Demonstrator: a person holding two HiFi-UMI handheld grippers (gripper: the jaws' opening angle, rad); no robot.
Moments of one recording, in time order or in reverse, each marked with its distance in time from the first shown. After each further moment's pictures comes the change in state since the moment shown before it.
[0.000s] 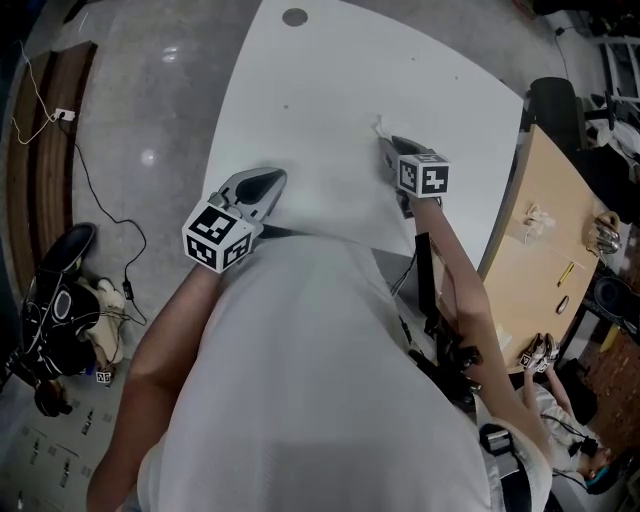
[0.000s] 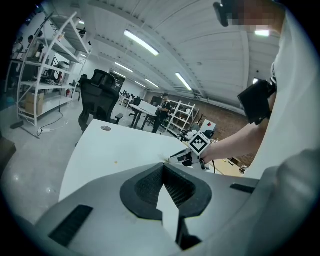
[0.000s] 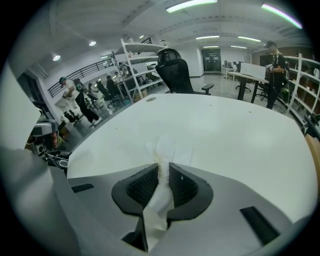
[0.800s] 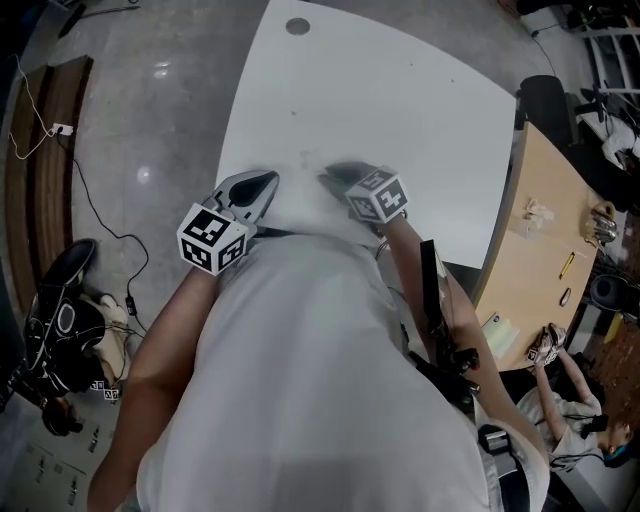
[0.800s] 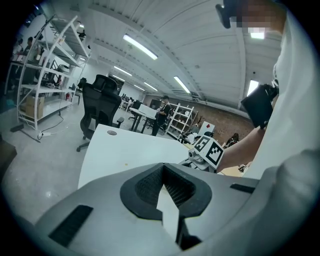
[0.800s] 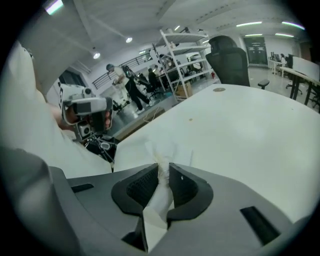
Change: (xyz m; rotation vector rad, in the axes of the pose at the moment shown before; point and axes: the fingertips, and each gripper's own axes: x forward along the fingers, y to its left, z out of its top) left arm -0.028 0.024 0.004 0.017 -0.029 -0.006; right arm 0.015 0.190 -0.022 -0.241 0.081 0.435
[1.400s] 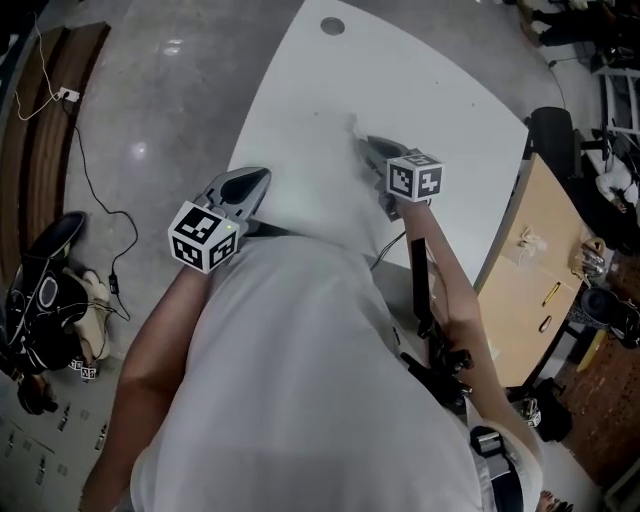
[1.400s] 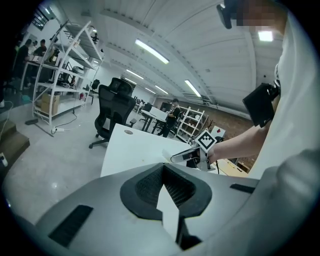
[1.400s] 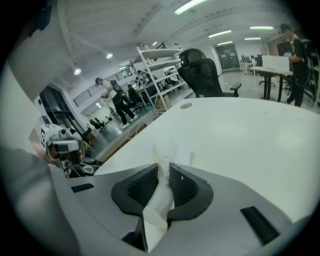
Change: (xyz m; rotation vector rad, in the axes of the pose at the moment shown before) left arm -0.030 0.036 -0.009 -0.075 -0.037 0.101; right arm -0.026 -0.092 0.056 0.188 -0.158 -0.166
